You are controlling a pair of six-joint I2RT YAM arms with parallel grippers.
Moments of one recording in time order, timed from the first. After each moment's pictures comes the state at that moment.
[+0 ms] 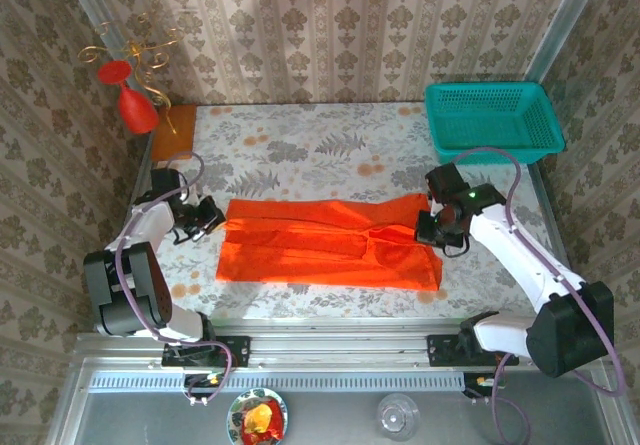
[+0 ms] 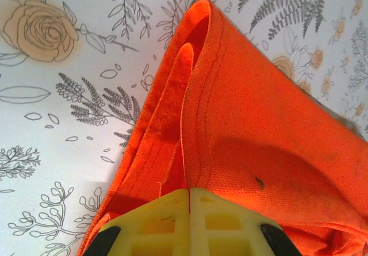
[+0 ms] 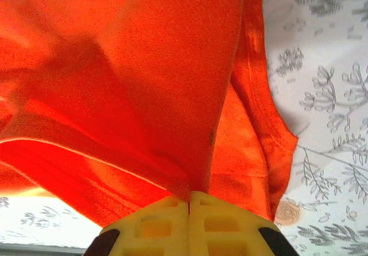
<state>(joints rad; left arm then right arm) 0.15 1.45 0.86 -0.63 0.50 -0.38 0.29 1.24 0.97 -1.05 -0.09 0.52</state>
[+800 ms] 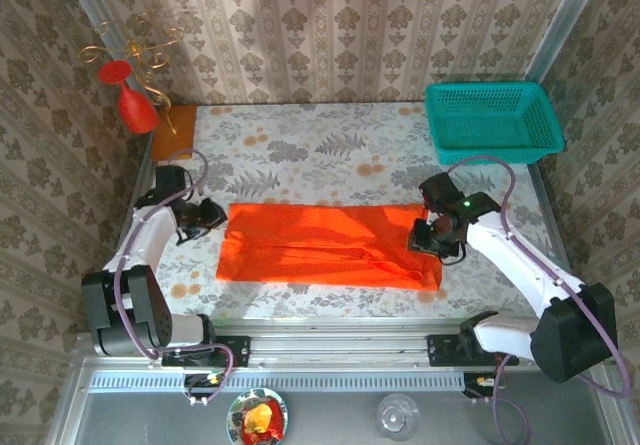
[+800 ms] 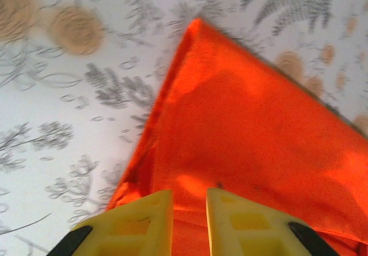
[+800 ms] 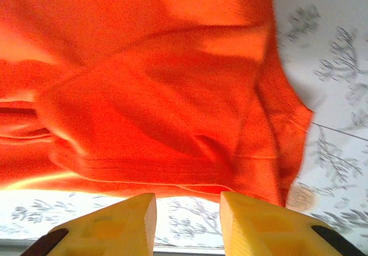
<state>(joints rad) 0.05 1.34 0.89 -0.71 0.35 -0.39 0.35 1.23 0.93 -1.01 -0.11 0.59</state>
